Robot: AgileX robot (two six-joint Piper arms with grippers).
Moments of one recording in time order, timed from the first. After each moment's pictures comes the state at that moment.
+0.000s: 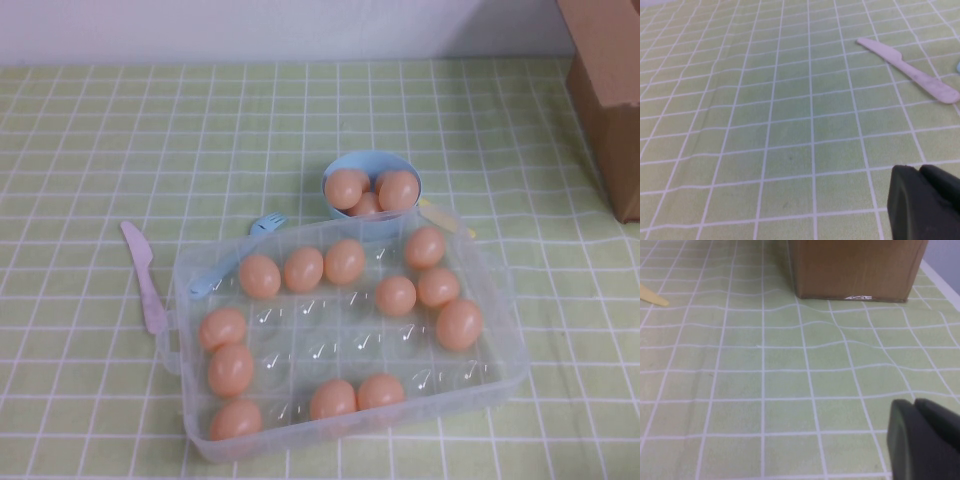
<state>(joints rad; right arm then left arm) -0.07 -0.01 0.03 -0.06 0.37 0.05 0.00 -0.01 0.02 0.03 0.37 0.12</state>
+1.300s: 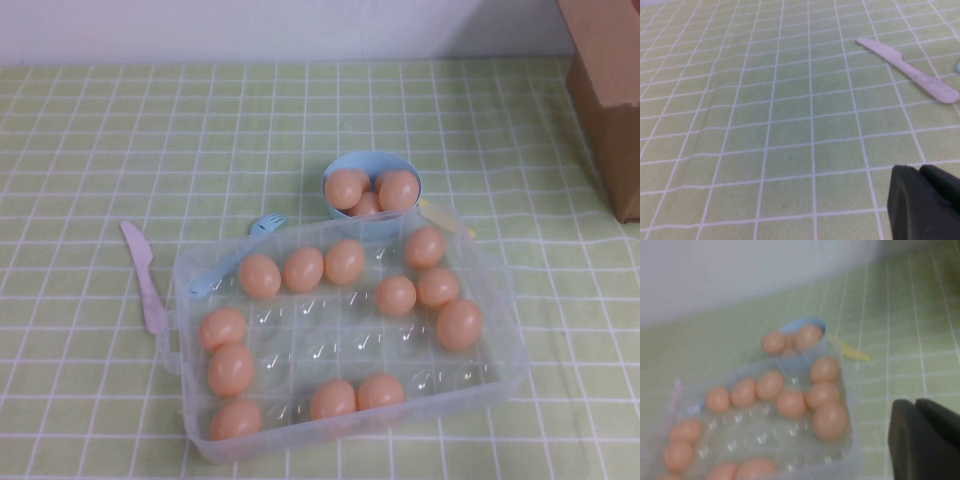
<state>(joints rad) -0.07 0.19 -0.30 0.80 0.56 -0.29 0.00 -0.01 0.02 0.03 0.37 0.12</state>
